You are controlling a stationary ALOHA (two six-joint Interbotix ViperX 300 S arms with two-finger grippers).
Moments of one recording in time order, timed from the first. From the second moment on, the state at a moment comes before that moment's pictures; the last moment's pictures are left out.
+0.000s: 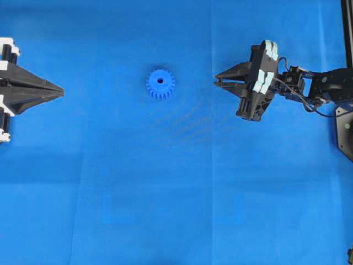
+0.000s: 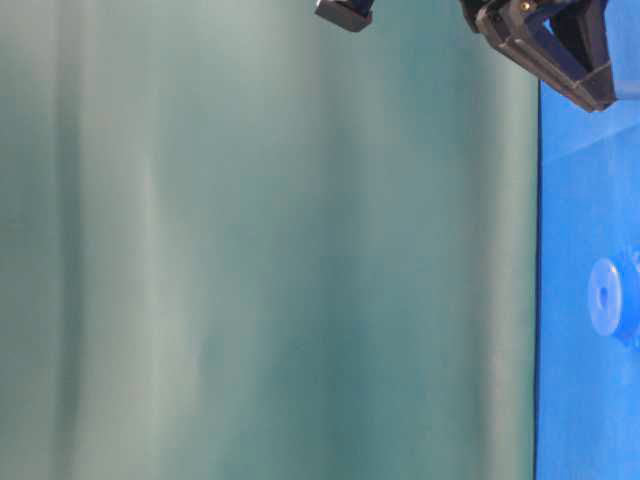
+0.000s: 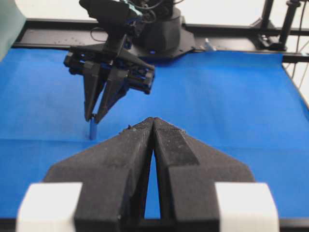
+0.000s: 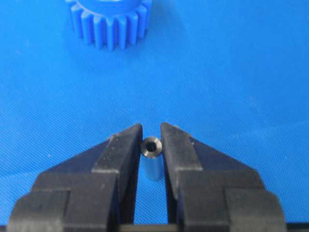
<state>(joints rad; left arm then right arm) 0.00 -0.97 1.22 0.00 -0.26 -0.02 -0.23 0.03 1.07 0.10 -0.63 0.00</state>
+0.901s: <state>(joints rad) 0.00 -0.97 1.22 0.00 -0.26 -0.02 -0.25 -0.19 1.04 0.11 -0.40 0.00</state>
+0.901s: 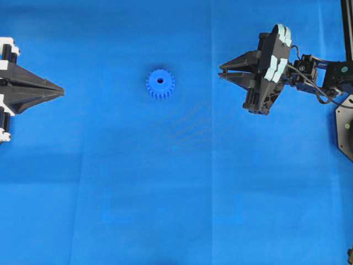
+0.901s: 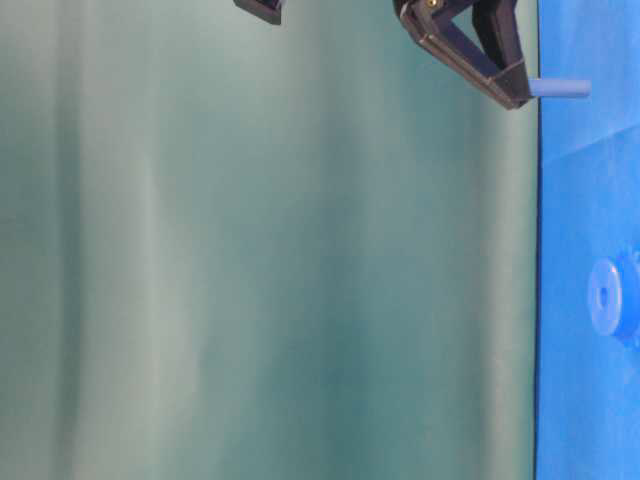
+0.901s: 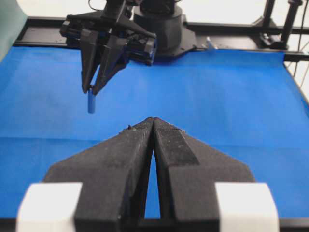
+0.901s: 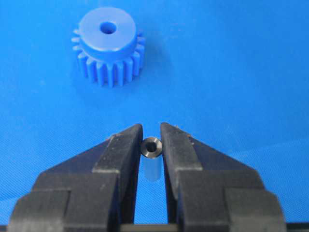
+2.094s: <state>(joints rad) 0.00 -0.97 1.22 0.00 -0.26 -0.02 -0.17 0.13 0.58 0.10 -0.29 -0.01</state>
